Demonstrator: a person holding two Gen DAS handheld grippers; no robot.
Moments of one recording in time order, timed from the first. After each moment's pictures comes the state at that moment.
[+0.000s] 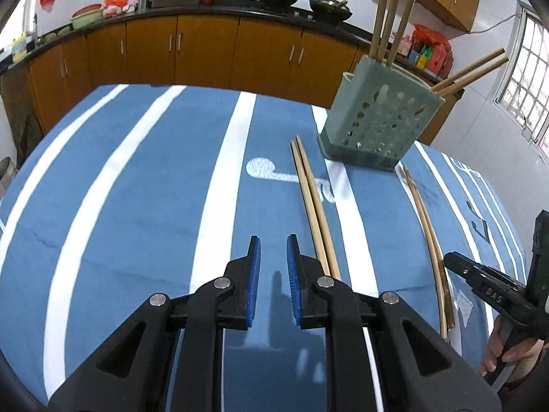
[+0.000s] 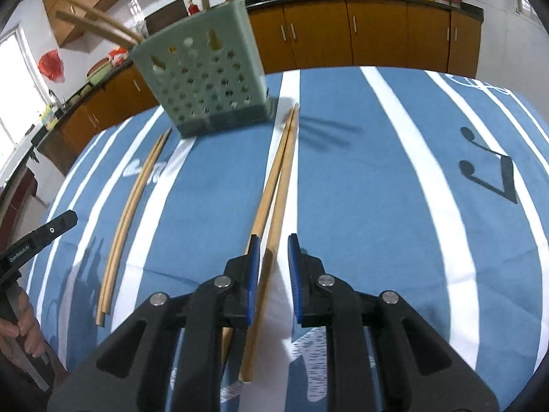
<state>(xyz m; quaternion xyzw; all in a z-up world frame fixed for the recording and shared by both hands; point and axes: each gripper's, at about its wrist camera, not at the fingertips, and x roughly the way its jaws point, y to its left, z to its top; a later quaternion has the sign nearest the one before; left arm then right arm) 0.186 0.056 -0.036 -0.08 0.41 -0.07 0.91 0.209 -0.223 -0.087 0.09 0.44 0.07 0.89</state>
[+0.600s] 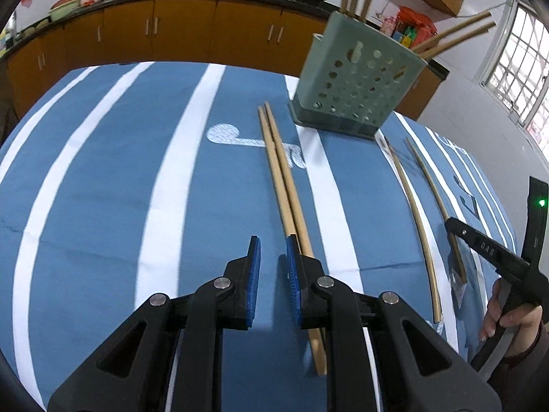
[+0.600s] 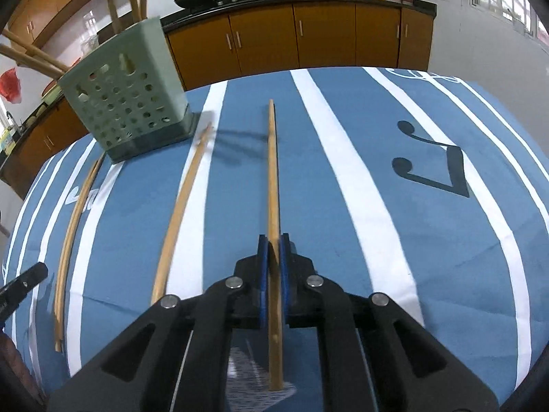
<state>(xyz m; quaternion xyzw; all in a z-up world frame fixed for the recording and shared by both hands) 0.187 0.030 -0.059 -0.08 0.44 -0.11 0.89 0.216 -0.270 -0.090 0.10 0.43 -0.04 0.90</state>
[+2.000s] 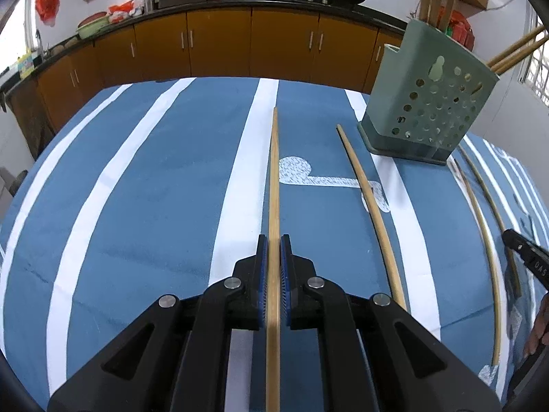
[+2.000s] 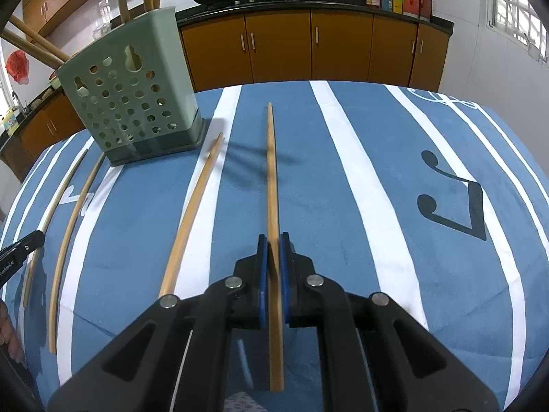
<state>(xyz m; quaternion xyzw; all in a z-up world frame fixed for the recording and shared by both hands) 0.238 0.056 -0.067 -0.04 0.43 -0.02 0.90 0.246 -0.260 -0.091 0.06 0.42 -0.02 0.90</state>
